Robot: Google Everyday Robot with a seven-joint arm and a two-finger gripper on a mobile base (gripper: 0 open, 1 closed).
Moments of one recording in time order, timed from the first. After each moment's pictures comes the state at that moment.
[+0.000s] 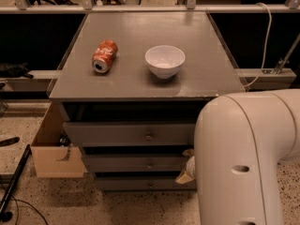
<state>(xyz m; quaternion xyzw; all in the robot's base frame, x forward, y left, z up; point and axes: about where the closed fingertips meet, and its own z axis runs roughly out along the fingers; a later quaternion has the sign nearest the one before) 0.579 -0.156 0.430 -0.55 0.74 -0.09 0.38</state>
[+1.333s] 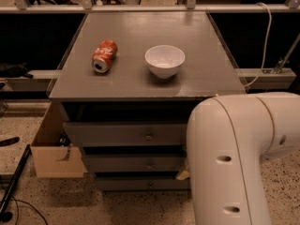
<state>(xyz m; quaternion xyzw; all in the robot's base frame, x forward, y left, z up) 0.609 -0.157 0.403 -0.58 0.72 -0.09 0.37</state>
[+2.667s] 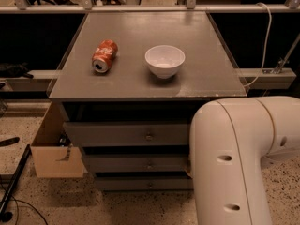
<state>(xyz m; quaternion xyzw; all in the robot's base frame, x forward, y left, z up) 0.578 -0.186 0.371 -0.57 0.75 -0.08 0.32</state>
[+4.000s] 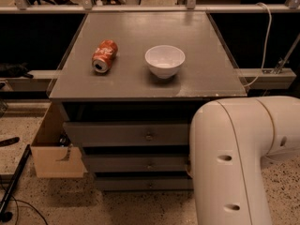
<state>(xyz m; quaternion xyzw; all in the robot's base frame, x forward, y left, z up) 0.578 -0.186 0.371 -0.57 0.75 -0.08 0.32</state>
